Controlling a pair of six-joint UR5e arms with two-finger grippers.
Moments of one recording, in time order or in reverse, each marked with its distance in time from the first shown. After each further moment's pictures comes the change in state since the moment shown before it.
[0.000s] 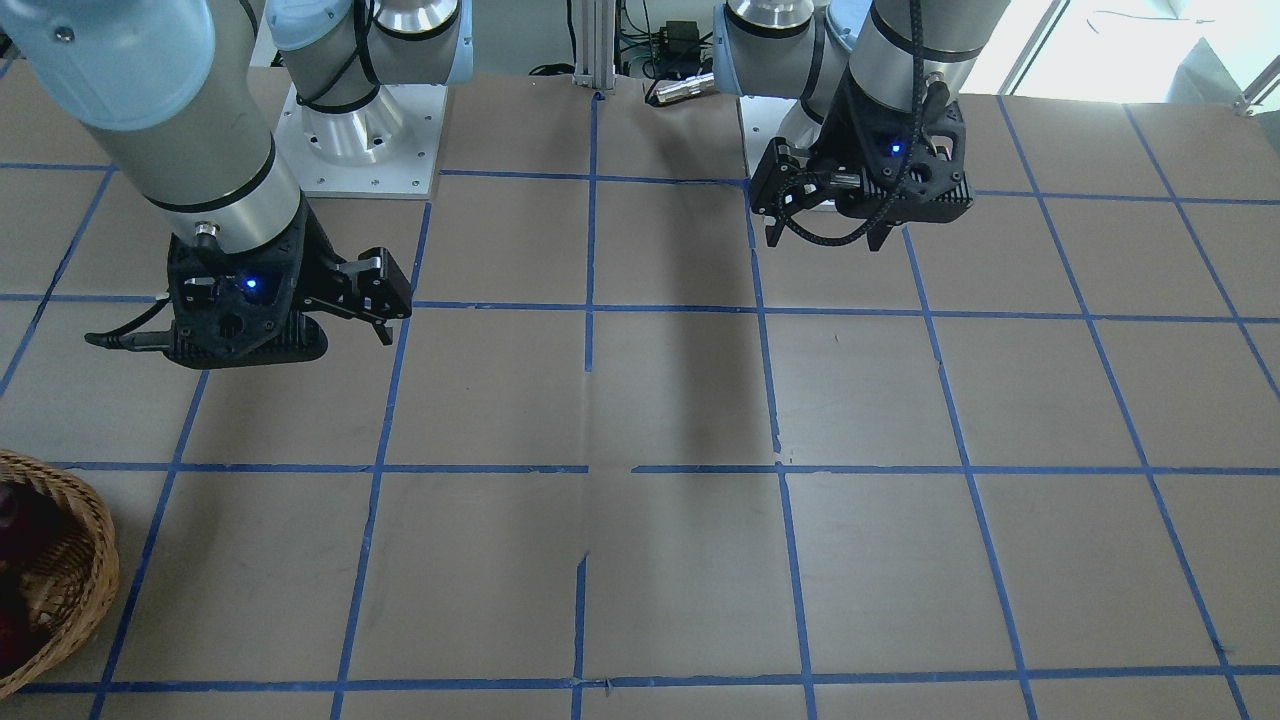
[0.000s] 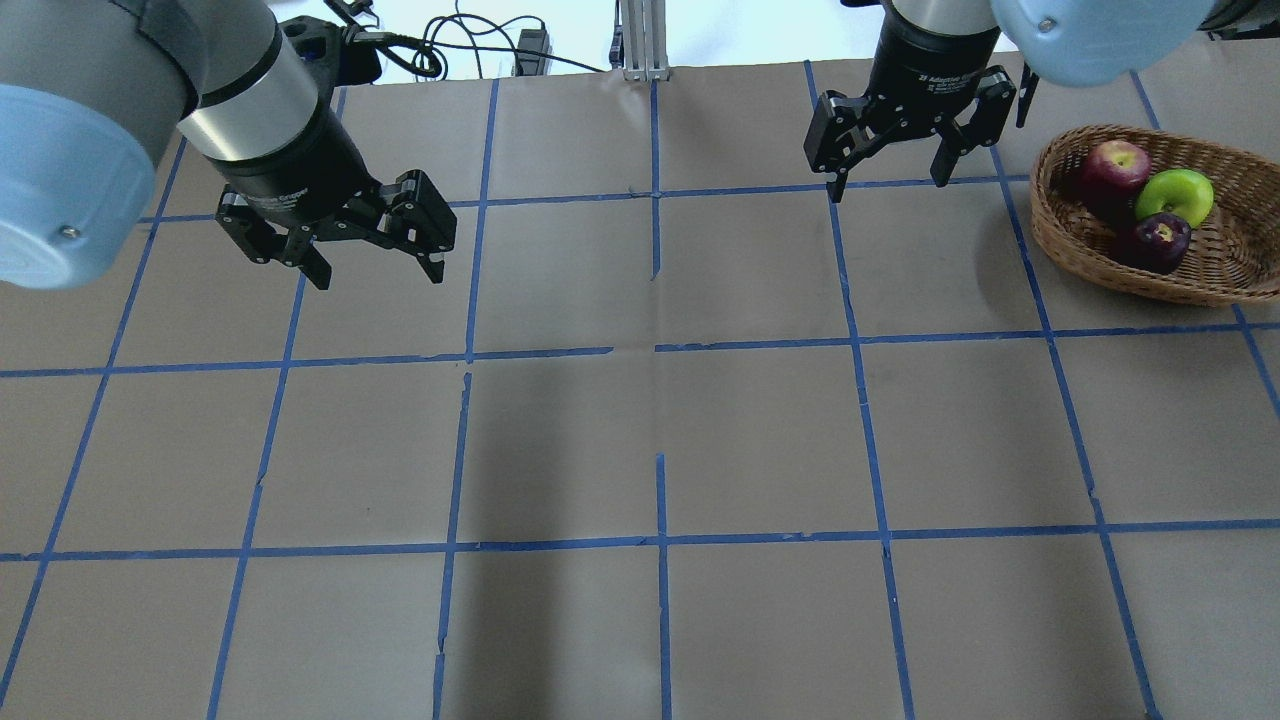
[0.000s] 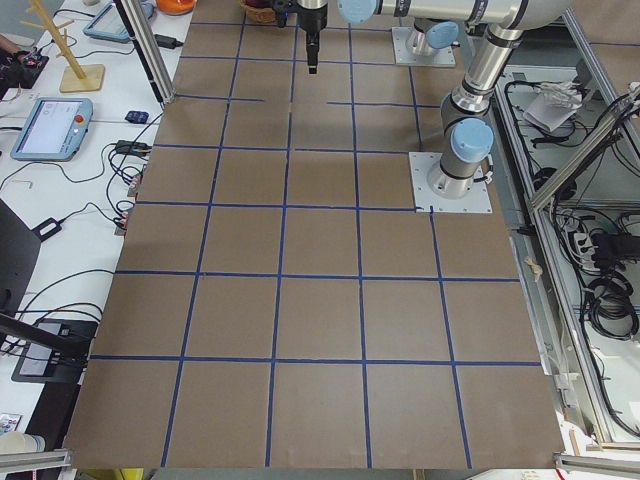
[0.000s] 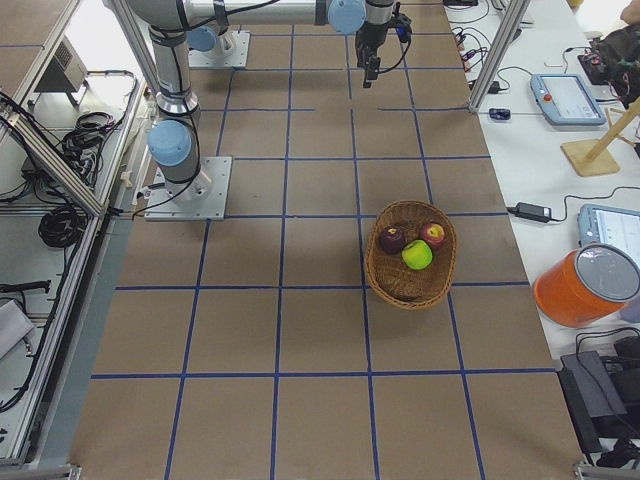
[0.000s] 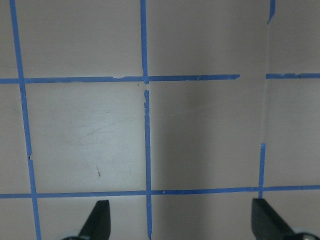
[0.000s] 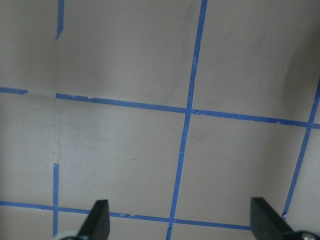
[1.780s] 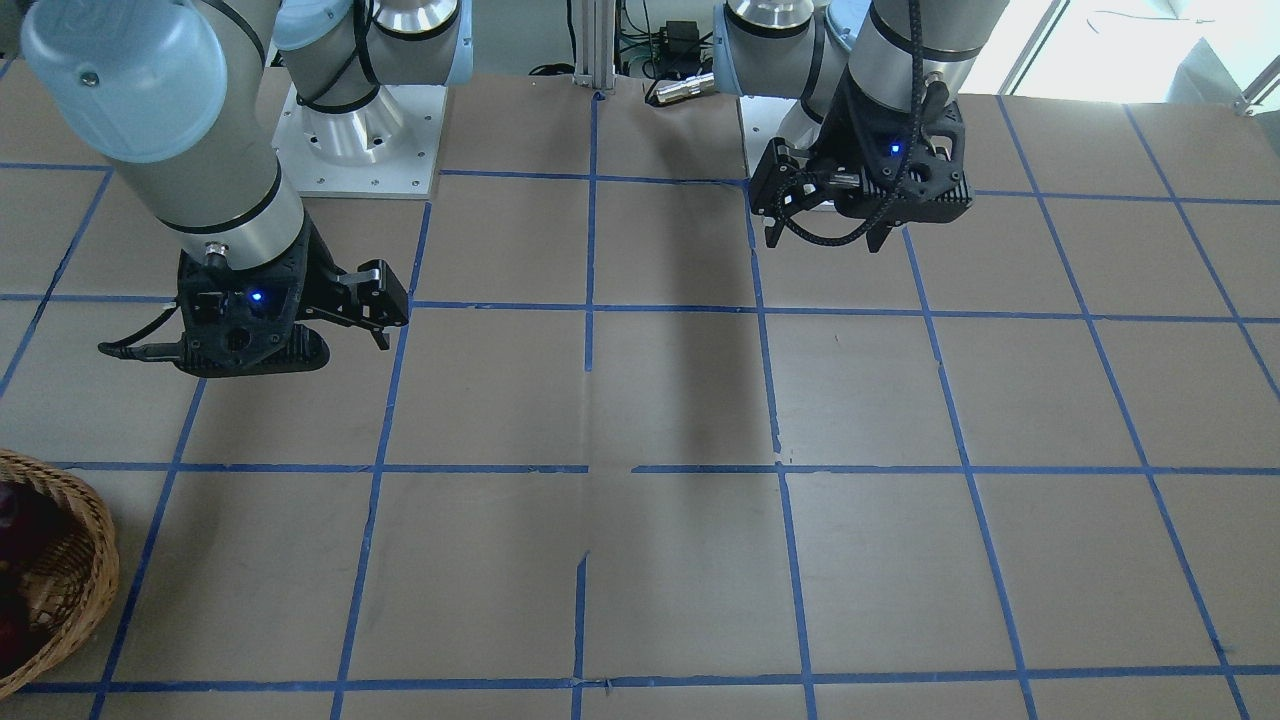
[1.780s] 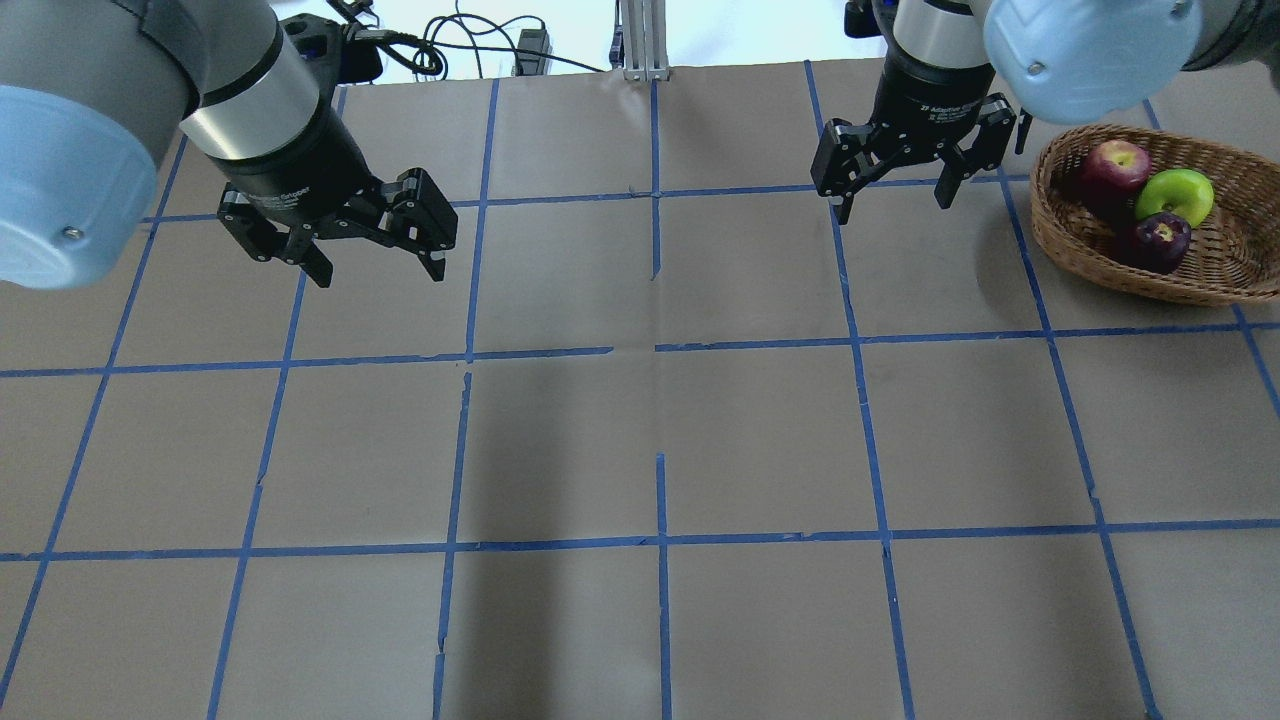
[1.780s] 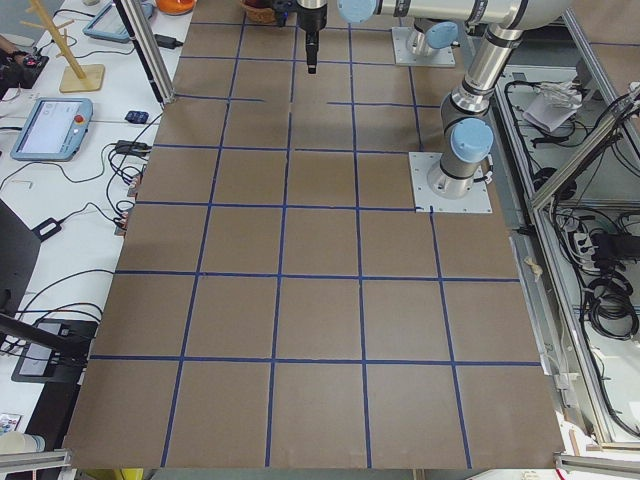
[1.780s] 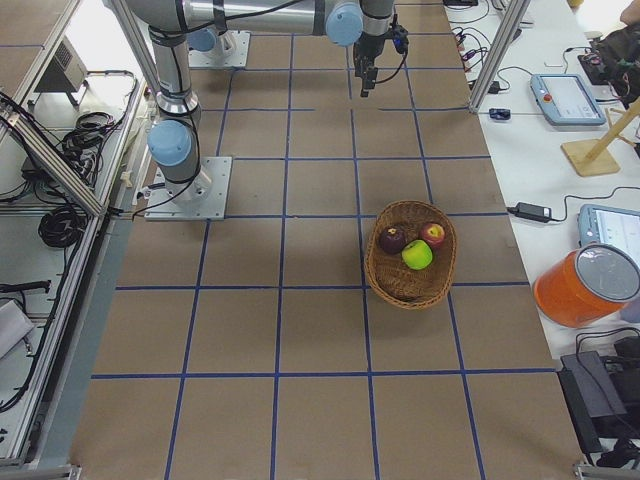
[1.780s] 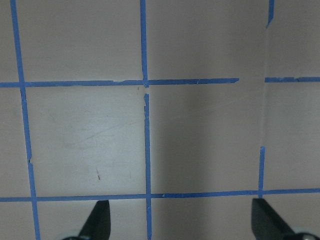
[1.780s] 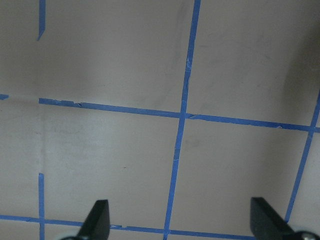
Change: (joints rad) left arm -0.001 0.000 -0.001 0.004 0.000 0.000; right arm -0.009 -0.011 0.057 -0.024 -0.014 -0.007
